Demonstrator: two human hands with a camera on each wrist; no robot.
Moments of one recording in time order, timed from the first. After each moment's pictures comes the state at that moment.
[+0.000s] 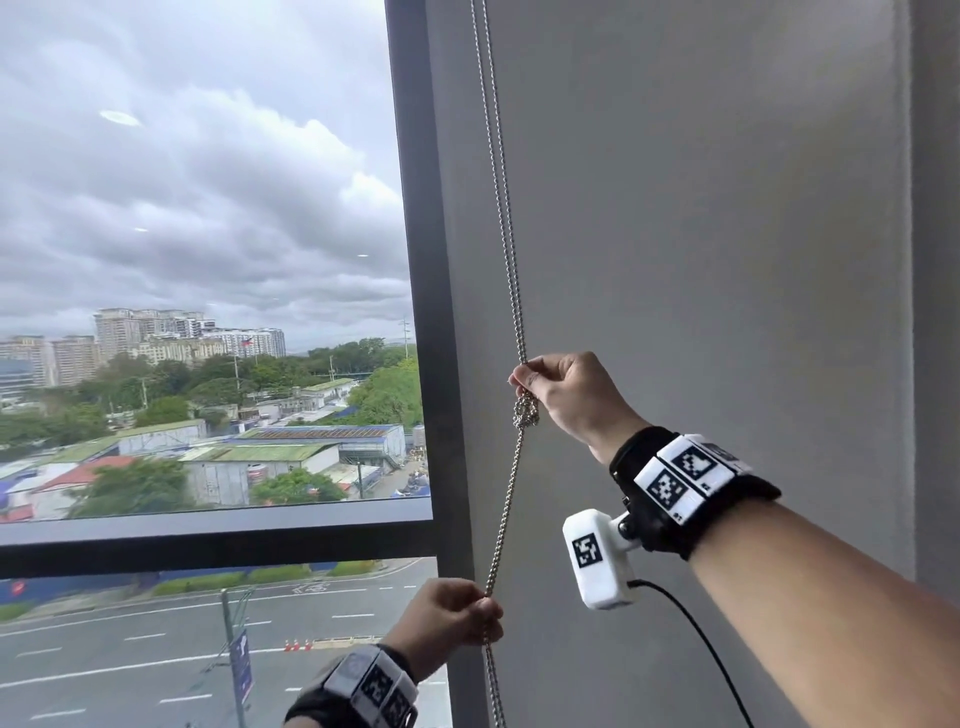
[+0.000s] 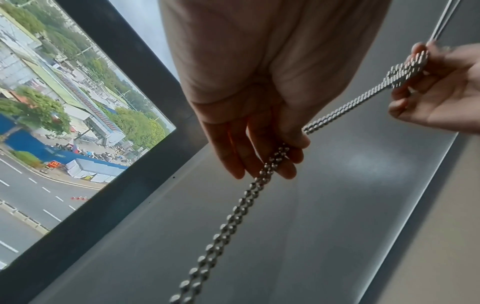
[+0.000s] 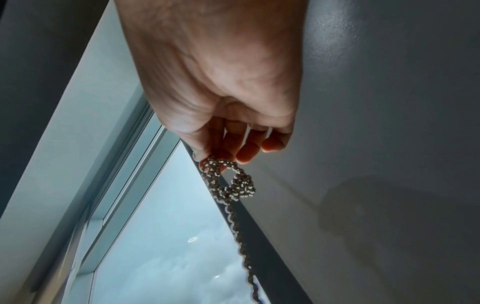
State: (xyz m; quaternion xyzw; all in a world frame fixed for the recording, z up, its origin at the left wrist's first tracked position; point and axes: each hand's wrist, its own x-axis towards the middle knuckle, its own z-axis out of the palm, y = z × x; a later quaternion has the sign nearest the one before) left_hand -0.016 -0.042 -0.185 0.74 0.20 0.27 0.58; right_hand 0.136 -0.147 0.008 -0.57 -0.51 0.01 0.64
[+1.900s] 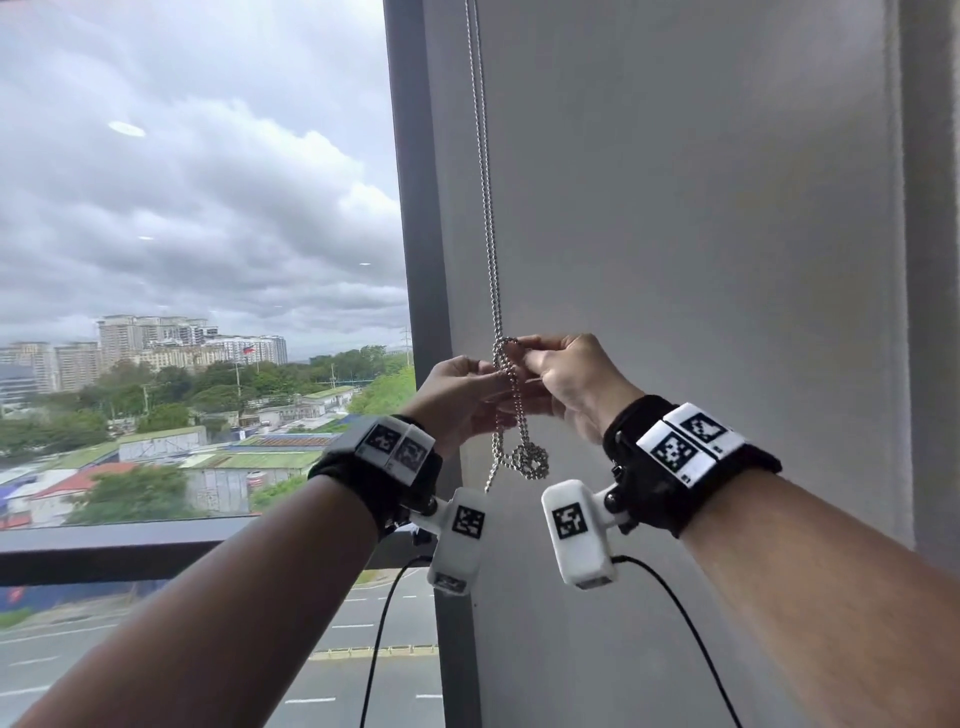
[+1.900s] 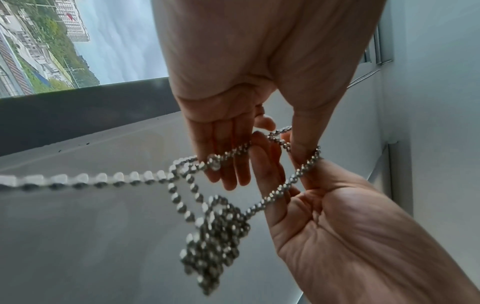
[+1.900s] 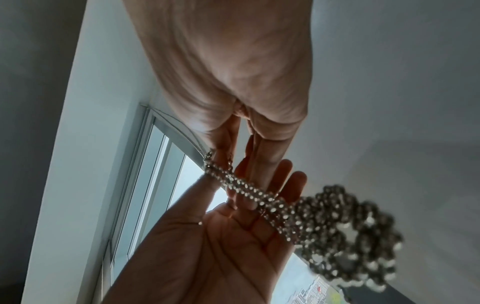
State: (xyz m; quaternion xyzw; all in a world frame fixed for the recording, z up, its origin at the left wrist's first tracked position) left_hand 0.015 -0.081 0.033 0.70 0.08 0.37 0.60; right_hand 0.116 -0.164 0.043 -0.48 -0.45 0.20 0.73
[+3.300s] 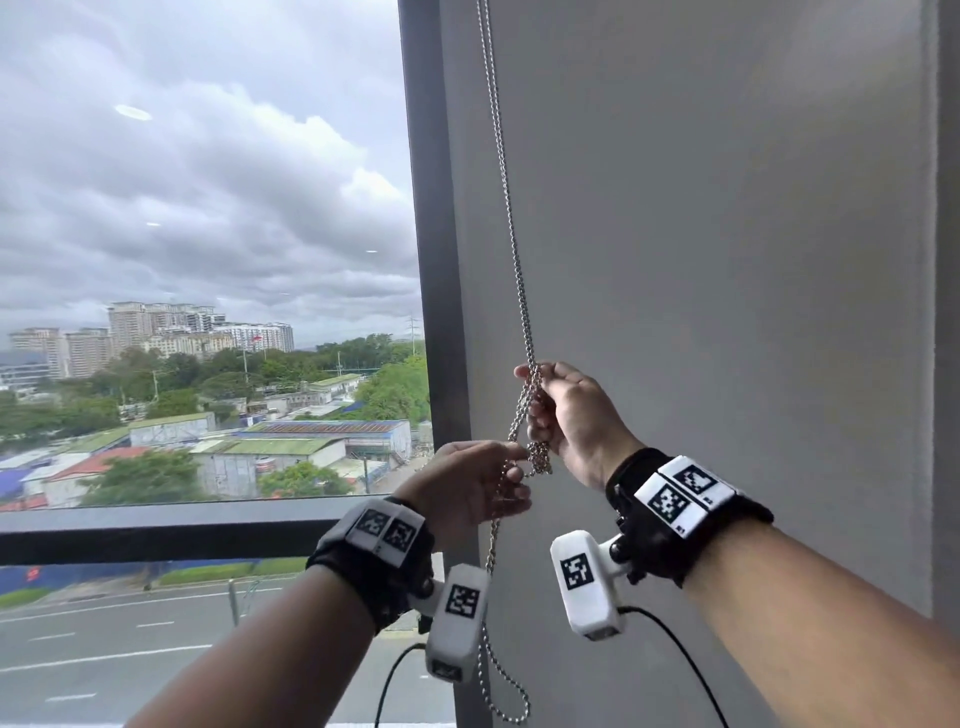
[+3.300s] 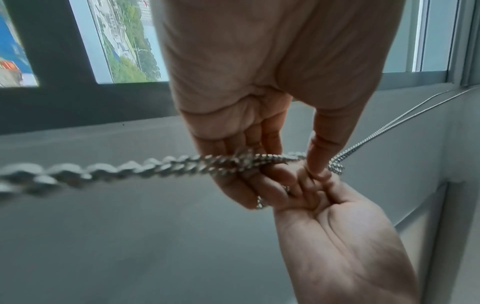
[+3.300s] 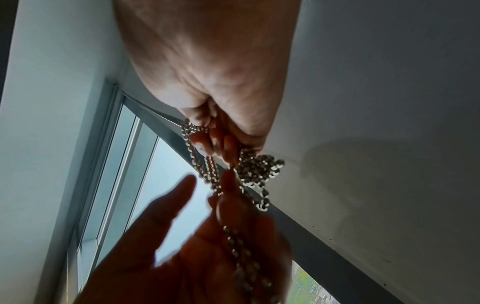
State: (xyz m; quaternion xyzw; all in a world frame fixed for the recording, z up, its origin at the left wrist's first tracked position) left_hand -0.001 -0.062 -0.050 0.64 0.09 0.25 0.72; right_hand 0.124 -0.135 -0.012 -0.43 -0.43 0.22 0.76
